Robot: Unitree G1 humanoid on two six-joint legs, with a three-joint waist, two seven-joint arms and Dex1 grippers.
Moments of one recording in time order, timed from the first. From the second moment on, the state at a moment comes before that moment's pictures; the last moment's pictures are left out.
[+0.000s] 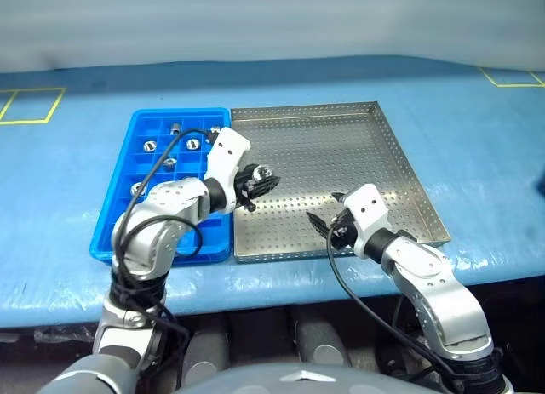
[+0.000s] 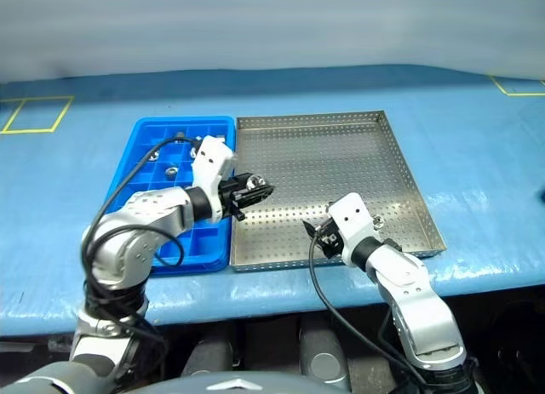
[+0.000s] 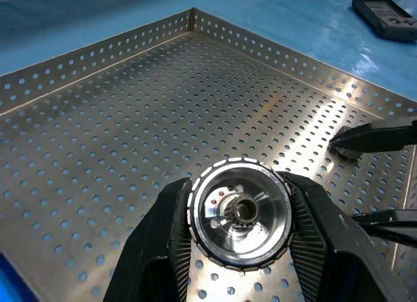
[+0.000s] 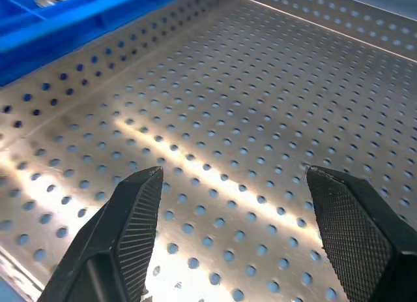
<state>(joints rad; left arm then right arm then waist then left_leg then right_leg) -0.43 0.29 -0.03 -0.62 -0.34 1.27 -0.48 0.01 -0.41 0.10 -0.62 0.19 0.65 0.52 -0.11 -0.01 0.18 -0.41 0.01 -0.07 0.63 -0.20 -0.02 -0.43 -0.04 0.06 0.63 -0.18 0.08</state>
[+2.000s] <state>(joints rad) -0.33 0.40 -0.25 -0.41 -0.32 0.78 -0.57 -0.05 -0.54 0.06 -0.62 0.11 0.79 0.40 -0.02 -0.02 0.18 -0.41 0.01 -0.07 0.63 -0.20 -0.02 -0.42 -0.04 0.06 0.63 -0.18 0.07</state>
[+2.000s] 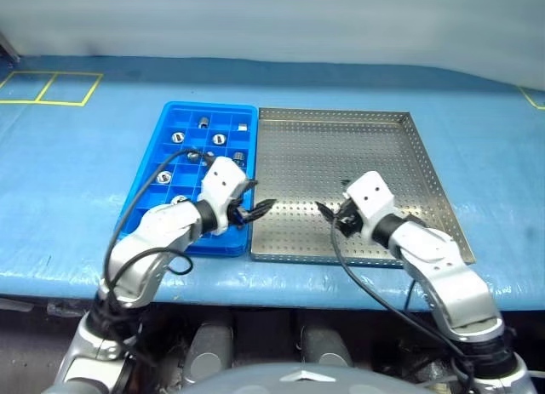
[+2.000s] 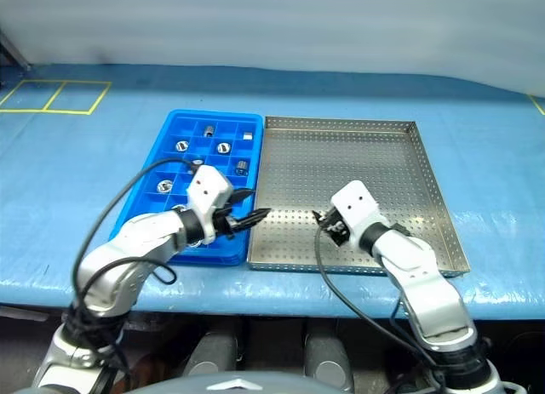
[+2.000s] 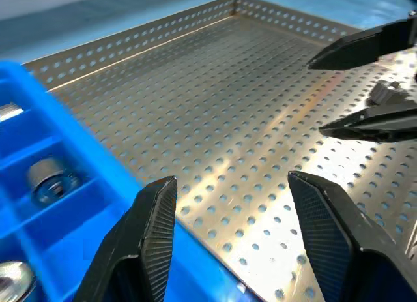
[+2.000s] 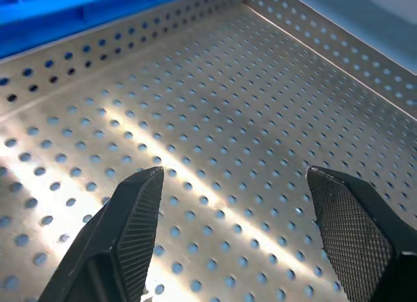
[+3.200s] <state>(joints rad) -0.45 0.29 -0.46 -0.12 -0.24 0.56 -0.80 -0.09 -0.35 -0.23 -0.39 0.21 1.02 0.23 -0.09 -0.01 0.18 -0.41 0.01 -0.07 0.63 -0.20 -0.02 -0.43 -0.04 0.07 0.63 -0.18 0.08</state>
